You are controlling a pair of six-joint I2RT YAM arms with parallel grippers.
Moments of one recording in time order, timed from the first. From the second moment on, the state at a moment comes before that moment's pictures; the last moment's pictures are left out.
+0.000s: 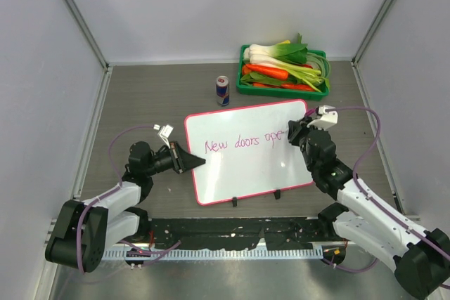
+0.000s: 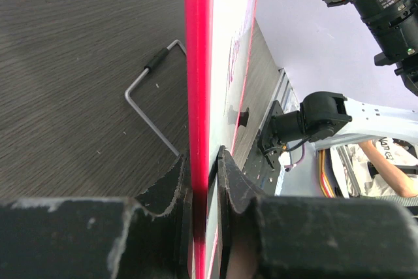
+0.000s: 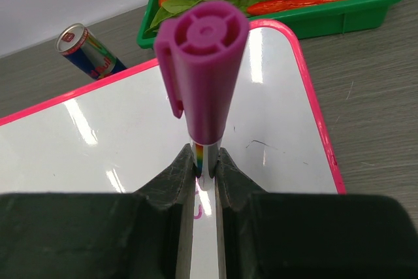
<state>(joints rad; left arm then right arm) -0.23 1.08 0.17 0.70 0.86 -0.76 0.53 0.79 0.47 0.12 0.46 0.47</state>
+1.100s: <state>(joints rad) -0.23 1.08 0.17 0.70 0.86 -0.76 0.53 0.75 0.43 0.10 0.45 0.49</state>
